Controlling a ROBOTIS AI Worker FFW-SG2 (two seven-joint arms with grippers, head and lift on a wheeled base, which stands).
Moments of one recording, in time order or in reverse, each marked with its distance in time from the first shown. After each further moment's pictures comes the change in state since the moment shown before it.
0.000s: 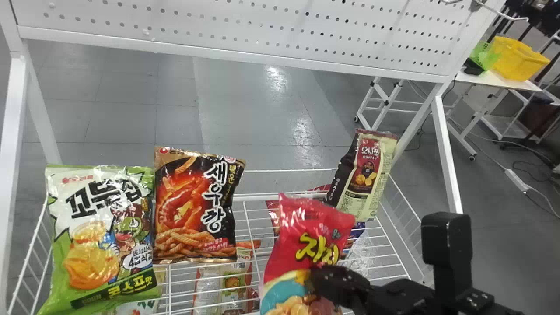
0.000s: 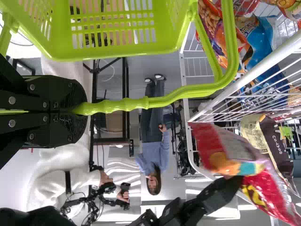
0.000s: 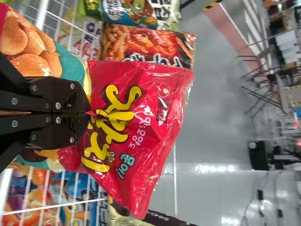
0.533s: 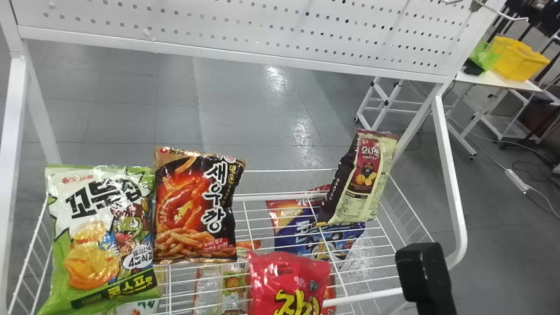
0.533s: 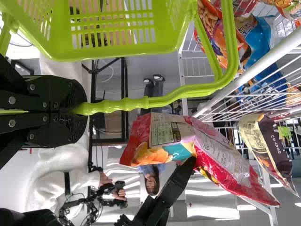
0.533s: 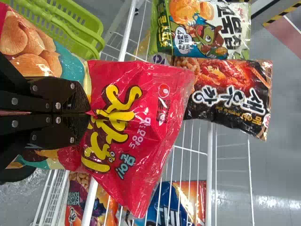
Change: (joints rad) left arm 0.000 -0.006 0.000 -0.005 -0.001 0.000 0.004; right arm -0.022 0.049 0.017 -0.060 -0.037 0.268 0.057
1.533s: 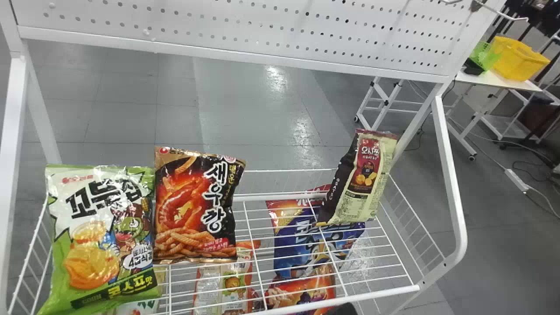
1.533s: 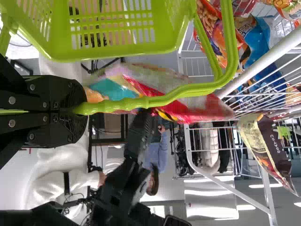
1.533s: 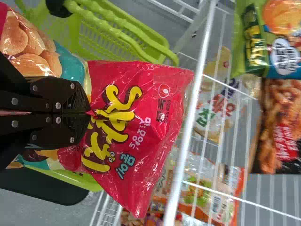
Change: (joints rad) left arm 0.003 0.000 0.005 -0.002 0.000 -0.003 -0.003; right arm 0.024 -0.111 0.346 0.202 0.193 0.000 -0.004
